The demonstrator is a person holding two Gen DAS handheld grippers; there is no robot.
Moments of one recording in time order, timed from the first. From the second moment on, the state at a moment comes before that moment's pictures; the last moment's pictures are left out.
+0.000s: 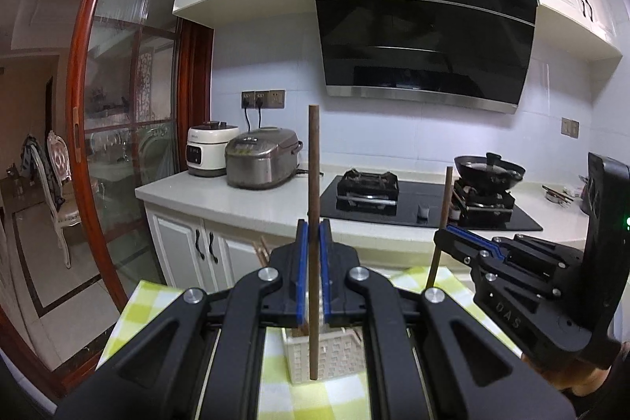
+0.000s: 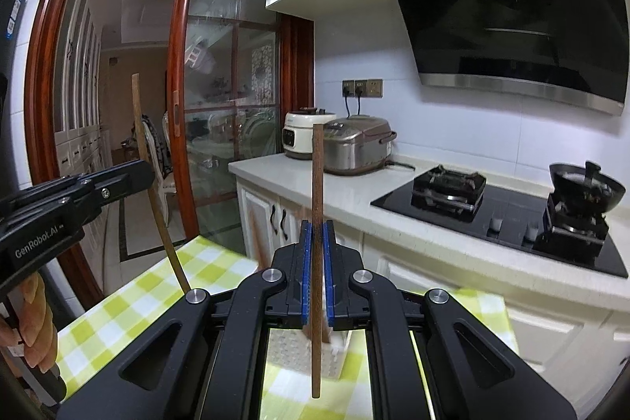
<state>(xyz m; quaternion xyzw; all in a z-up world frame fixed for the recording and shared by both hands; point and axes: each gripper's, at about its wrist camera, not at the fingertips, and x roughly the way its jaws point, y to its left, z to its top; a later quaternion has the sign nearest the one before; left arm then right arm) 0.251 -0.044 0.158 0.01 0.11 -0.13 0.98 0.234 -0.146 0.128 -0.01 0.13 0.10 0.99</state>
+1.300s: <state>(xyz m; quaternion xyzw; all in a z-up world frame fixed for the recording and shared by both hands) 0.378 -0.040 0.085 -0.04 0.21 -0.12 0.97 0.348 -0.138 0.071 -0.01 0.21 0.12 0.97</state>
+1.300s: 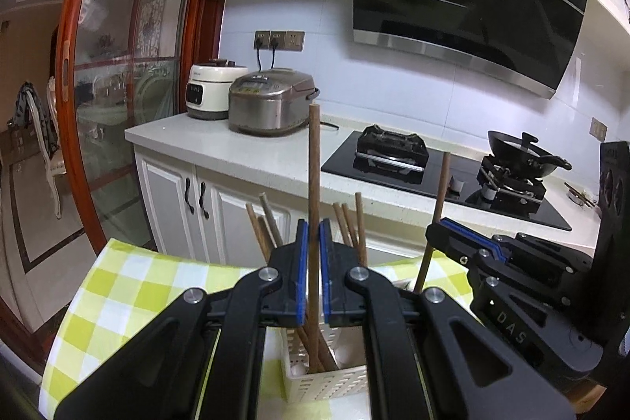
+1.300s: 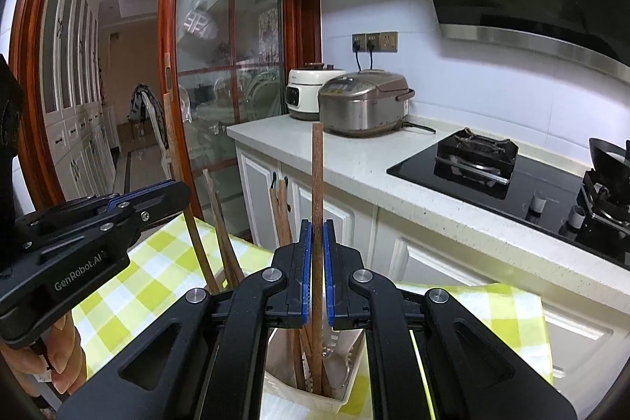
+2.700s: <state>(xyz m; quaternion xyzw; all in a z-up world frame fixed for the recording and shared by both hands) 0.202 -0.005 0.071 0.01 0.12 -0.04 0.99 0.184 -0.163 0.057 0.04 0.18 0.08 0.98</state>
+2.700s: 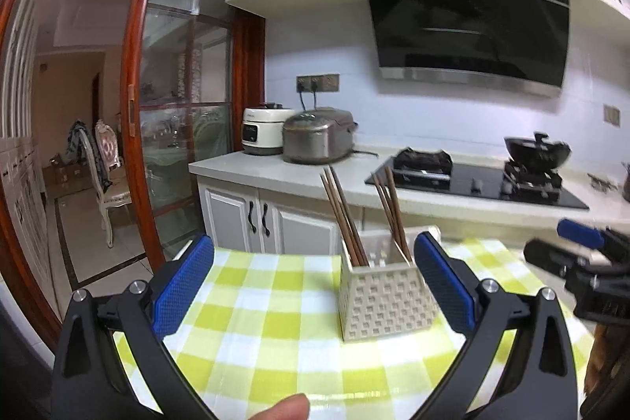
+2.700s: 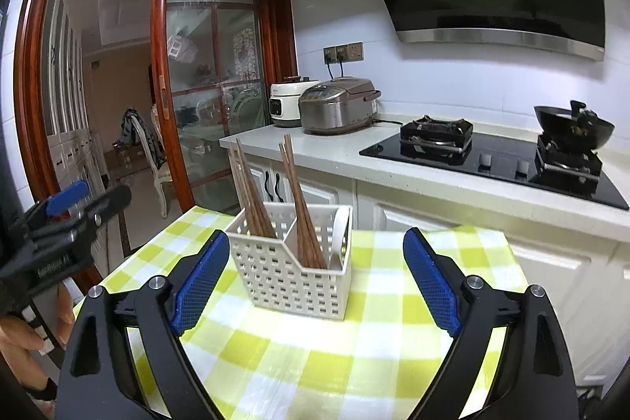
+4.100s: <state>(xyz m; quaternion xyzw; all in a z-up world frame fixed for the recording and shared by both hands) 0.154 -0.018 0.054 0.02 0.14 -0.08 0.99 0.138 -0.153 0.048 0.00 0.19 0.10 0.98</state>
